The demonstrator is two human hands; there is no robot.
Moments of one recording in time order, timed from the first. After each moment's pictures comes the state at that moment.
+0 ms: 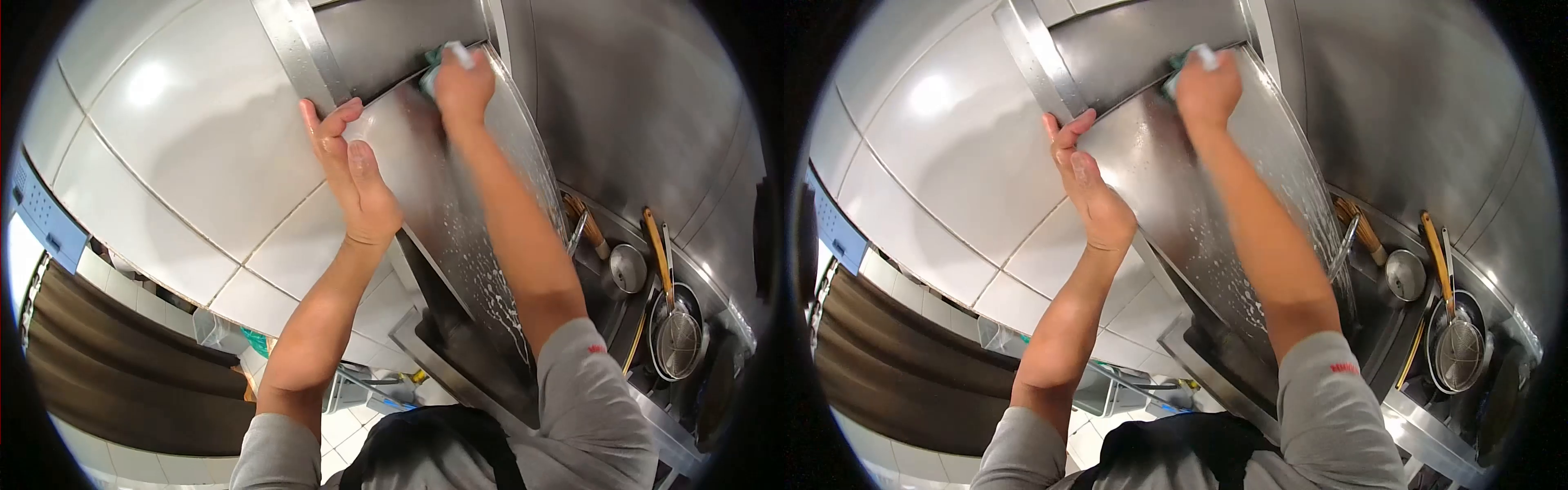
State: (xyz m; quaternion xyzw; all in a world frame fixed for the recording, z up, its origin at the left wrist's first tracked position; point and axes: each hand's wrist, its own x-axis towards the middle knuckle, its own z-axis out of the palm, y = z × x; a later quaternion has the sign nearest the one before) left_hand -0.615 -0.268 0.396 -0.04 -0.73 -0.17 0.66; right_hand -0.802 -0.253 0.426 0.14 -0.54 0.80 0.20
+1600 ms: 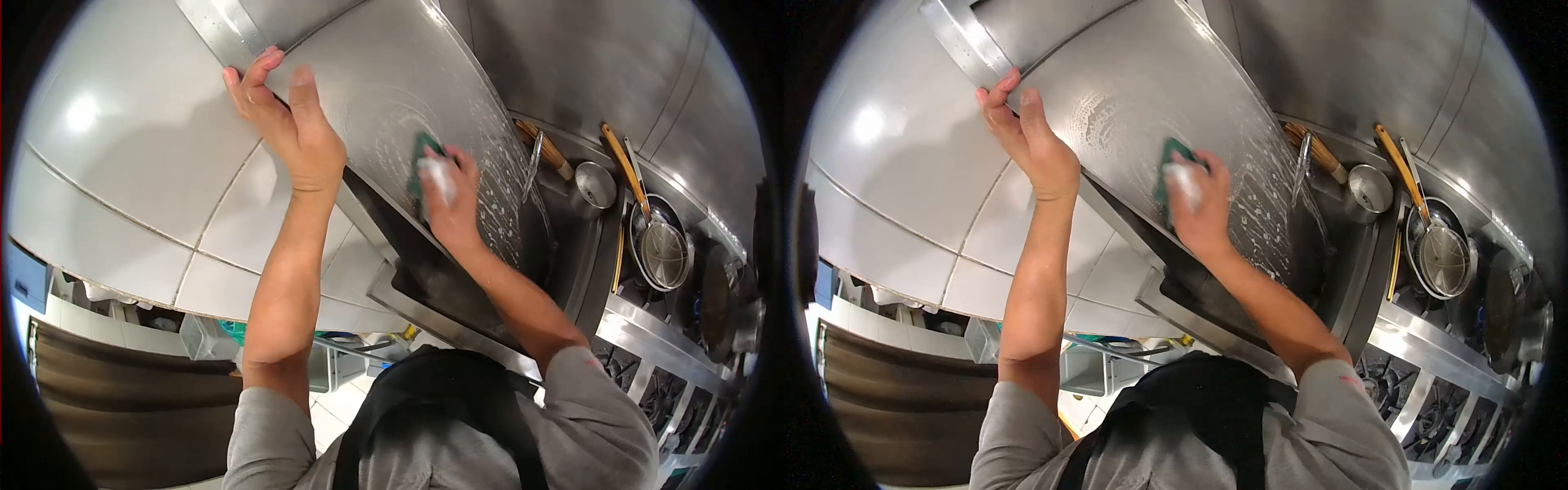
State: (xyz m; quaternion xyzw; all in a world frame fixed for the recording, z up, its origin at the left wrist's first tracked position) left_hand -0.614 -0.259 0.390 -0.05 -0.71 -0.23 0.66; right_hand -0.665 -0.123 0.205 0.30 -0.65 0.66 0.24
